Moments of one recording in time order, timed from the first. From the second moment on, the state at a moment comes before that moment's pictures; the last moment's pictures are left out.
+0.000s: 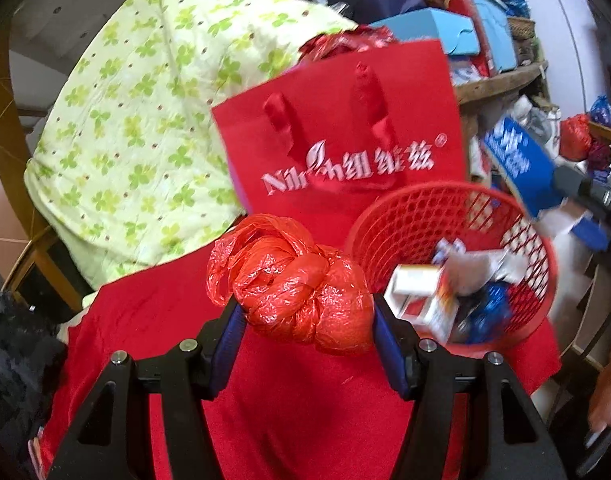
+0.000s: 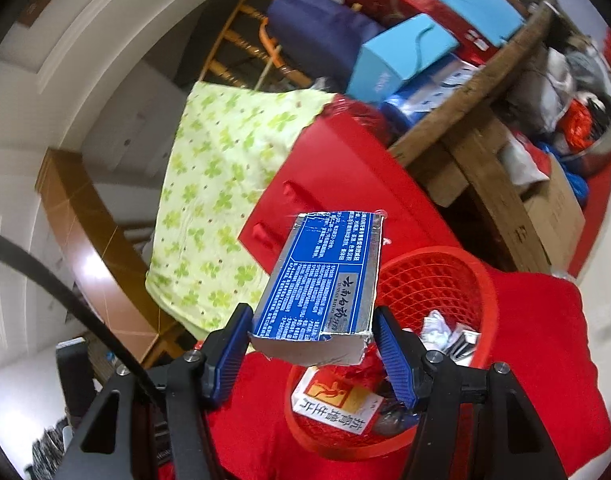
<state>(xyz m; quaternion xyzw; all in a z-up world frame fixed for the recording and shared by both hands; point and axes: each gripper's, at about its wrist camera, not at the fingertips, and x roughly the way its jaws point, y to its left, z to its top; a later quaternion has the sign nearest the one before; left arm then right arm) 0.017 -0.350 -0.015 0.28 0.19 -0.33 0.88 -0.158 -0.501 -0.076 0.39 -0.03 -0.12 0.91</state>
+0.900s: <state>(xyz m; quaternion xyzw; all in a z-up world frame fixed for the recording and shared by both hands) 0.068 -0.436 -0.021 0.16 0.29 -0.47 0.82 -0.149 -0.524 -0.093 0.43 0.01 -0.12 0.89</state>
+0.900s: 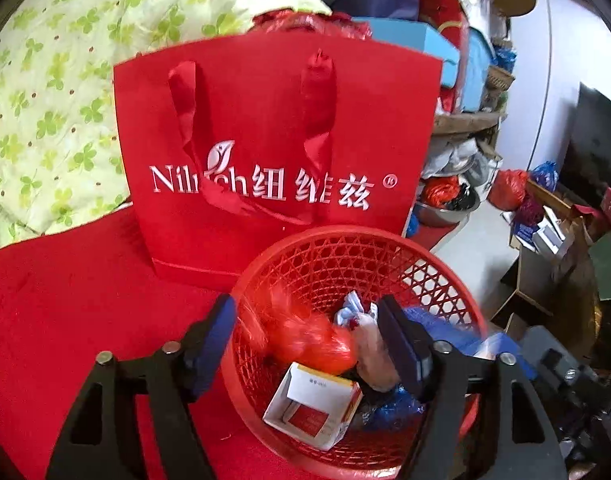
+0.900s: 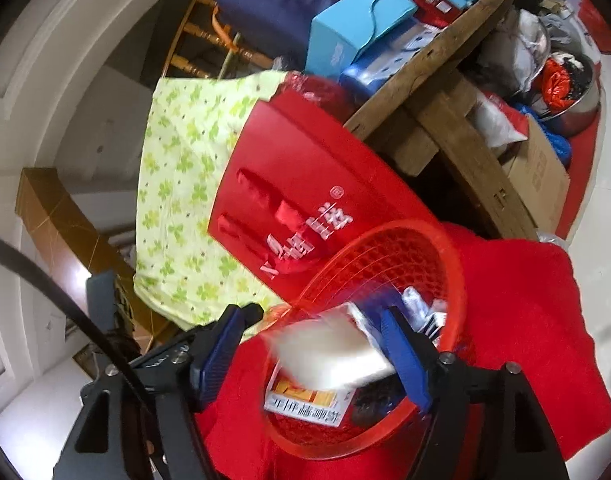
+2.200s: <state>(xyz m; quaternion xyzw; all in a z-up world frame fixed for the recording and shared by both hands) 0.026 -0.207 0.029 0.20 0.16 -0.23 0.94 -0.098 -0.364 -0.055 0.13 0.03 -0.20 0.97</state>
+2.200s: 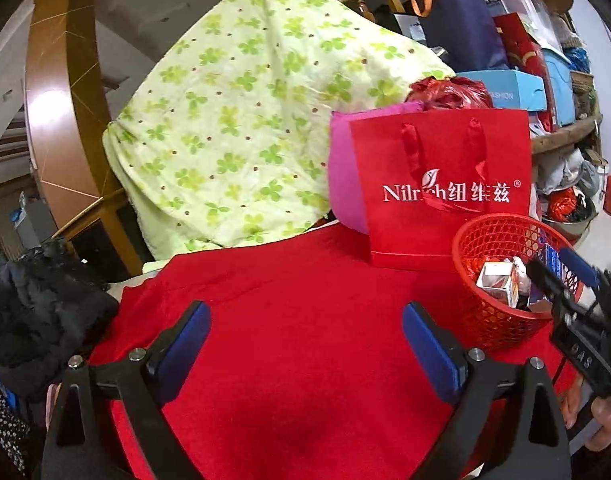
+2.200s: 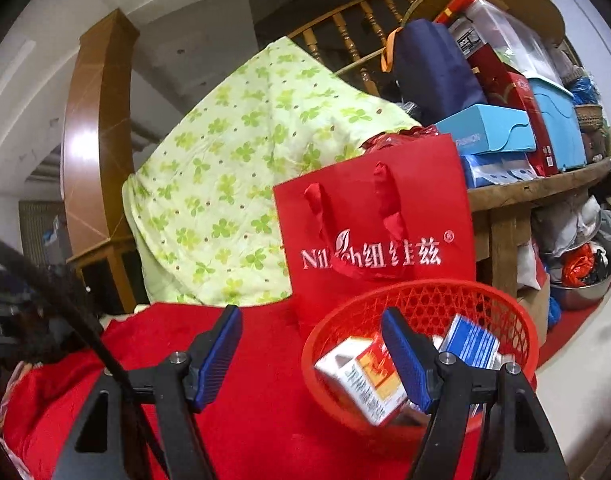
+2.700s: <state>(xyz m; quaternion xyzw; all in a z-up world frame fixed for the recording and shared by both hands) 0.011 -0.143 0.044 0.16 0.16 -0.20 0.95 -0.129 -0.299 -0.027 0.11 0.06 -0.17 0.98</state>
